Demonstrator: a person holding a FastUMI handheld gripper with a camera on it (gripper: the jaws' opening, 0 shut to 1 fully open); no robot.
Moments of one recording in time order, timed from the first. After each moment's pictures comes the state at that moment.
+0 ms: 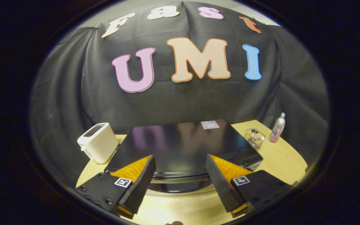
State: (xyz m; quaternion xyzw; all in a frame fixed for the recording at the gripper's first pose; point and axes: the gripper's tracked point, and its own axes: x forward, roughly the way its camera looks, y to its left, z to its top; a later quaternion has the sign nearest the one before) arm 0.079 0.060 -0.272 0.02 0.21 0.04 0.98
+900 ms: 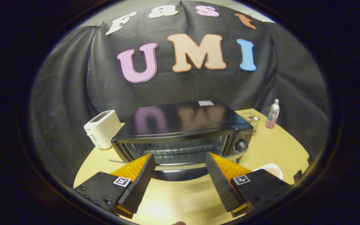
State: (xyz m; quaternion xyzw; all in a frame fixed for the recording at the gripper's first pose) arm -0.015 0.042 -0.302 0.03 0.24 0.04 0.97
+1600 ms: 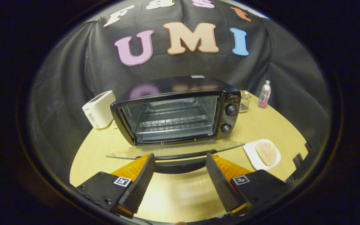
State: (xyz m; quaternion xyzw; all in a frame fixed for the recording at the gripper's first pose) arm -0.079 0.026 -0.355 0.01 0.31 0.02 0.95
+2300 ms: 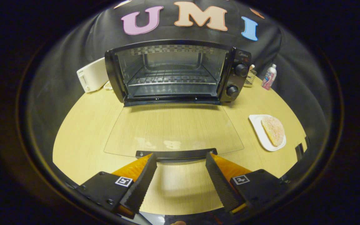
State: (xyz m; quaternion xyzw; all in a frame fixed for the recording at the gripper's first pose) arm -0.121 0.018 -0.446 -0.03 0.40 0.01 0.92
